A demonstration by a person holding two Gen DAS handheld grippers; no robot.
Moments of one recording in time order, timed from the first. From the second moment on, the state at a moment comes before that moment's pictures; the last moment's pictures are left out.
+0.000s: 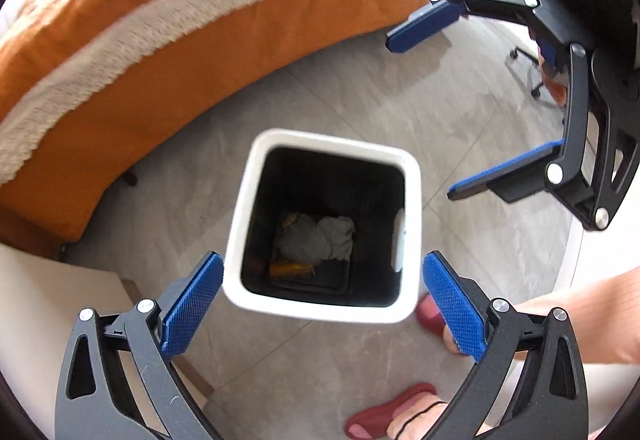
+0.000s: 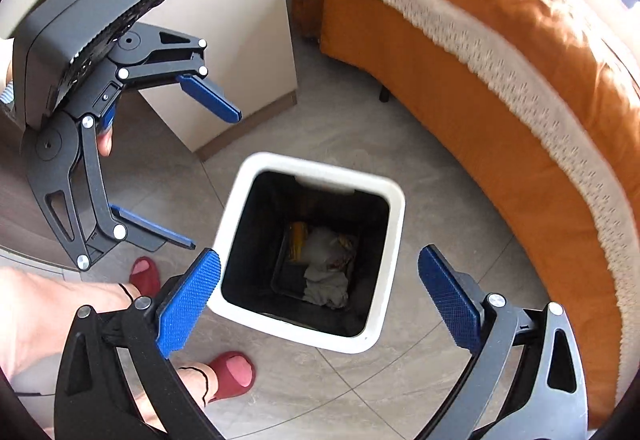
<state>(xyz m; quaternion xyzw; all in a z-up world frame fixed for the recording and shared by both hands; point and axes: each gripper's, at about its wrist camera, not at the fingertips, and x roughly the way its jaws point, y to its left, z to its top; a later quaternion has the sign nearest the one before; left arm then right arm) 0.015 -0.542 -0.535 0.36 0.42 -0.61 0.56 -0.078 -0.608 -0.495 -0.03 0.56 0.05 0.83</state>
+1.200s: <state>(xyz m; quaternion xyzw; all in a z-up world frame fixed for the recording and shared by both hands) 0.042 -0.293 -0.187 0.15 0.35 -0.40 0.83 -0.011 -0.412 -0.144 -0.07 0.35 0.11 0.93</state>
